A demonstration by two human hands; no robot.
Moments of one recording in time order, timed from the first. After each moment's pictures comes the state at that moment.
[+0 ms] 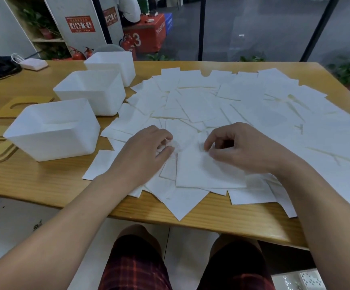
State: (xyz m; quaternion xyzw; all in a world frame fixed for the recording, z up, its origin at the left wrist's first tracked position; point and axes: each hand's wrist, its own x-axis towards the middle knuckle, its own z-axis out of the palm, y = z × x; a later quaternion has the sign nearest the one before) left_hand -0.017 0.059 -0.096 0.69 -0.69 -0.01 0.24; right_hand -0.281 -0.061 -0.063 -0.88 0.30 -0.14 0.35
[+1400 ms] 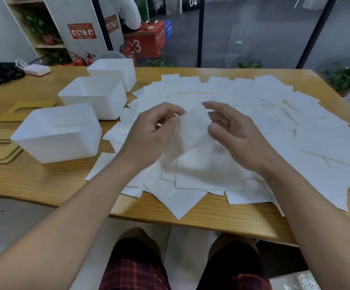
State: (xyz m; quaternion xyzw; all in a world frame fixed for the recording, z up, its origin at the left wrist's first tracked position) left_hand -0.045 0.051 -0.044 0.60 -0.59 -0.20 0.51; right_hand -0.272 -0.049 -0.057 -0.79 0.26 -0.34 0.44
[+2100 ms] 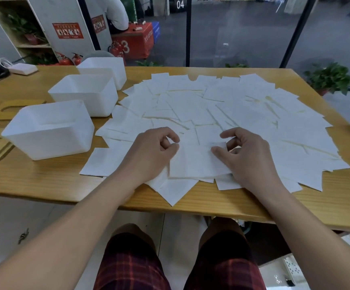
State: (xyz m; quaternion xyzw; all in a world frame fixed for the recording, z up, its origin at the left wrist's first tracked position) left_hand -0.058 0.071 -0.080 0.67 -0.61 -0.20 0.37; right_hand -0.308 -0.003 -0.096 -0.73 0.48 -0.39 0.29
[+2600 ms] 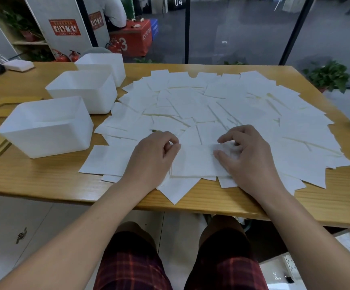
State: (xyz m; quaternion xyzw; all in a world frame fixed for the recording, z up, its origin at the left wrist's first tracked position) left_hand -0.064 0.080 -0.105 0.68 -0.64 -0.08 0.35; right_hand -0.309 0.003 -0.107 -0.78 0.45 -0.38 0.20
